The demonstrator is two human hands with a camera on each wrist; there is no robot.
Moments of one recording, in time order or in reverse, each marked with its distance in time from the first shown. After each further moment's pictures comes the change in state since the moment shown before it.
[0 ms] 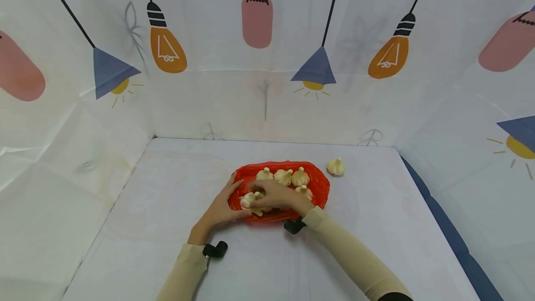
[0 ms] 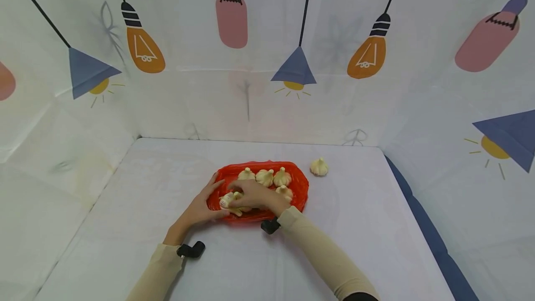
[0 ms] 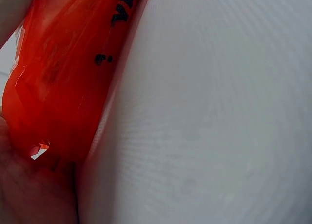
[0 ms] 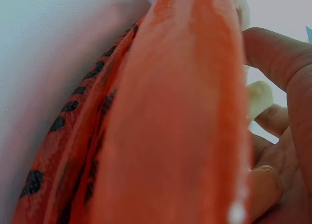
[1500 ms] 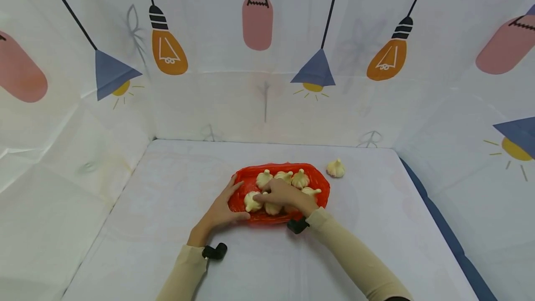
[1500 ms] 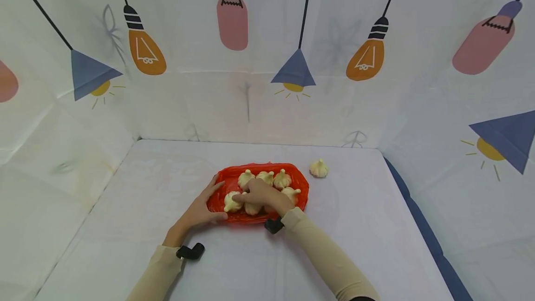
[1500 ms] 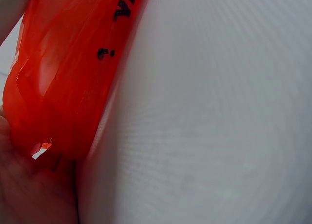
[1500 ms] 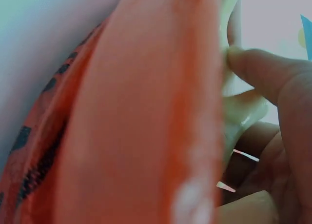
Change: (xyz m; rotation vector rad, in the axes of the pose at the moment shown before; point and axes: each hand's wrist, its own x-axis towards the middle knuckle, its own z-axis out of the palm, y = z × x) left_hand -0.002 0.002 -0.001 0.001 -0.022 -0.022; right_hand -0.014 0.003 -0.009 -0.005 0.058 0.123
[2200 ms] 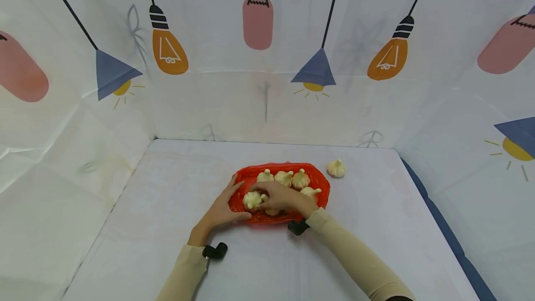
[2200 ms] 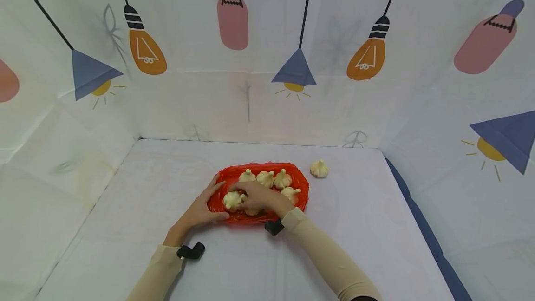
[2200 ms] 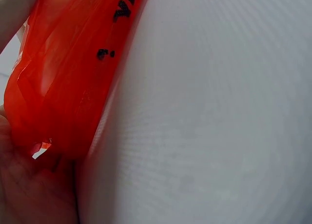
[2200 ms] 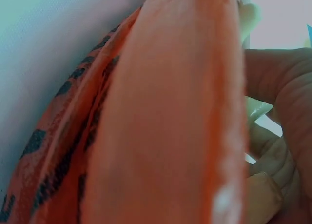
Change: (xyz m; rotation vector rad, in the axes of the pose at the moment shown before) left_hand 0.000 -0.002 0.003 -0.006 -0.003 -0.003; right_hand 0.003 -0.003 0.005 -0.051 -0.063 -0.137
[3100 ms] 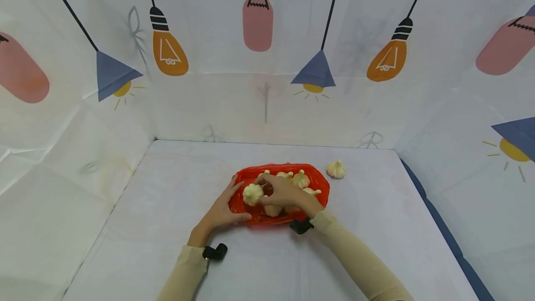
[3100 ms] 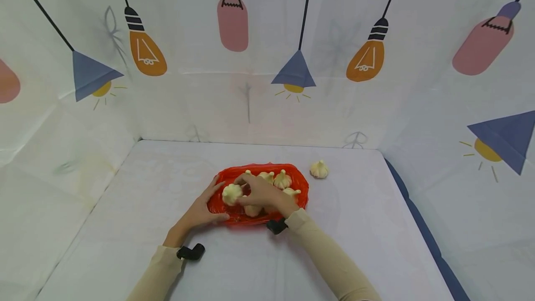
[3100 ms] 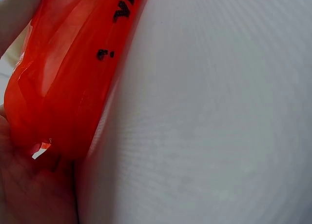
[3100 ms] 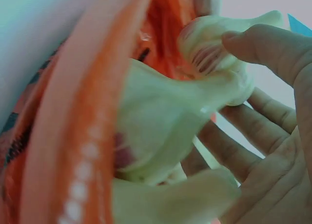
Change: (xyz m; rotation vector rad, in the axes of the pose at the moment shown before) left_hand -0.002 0.001 -0.001 -0.012 -0.001 0.011; right_hand -0.010 0.003 -0.011 0.088 0.124 -0.026
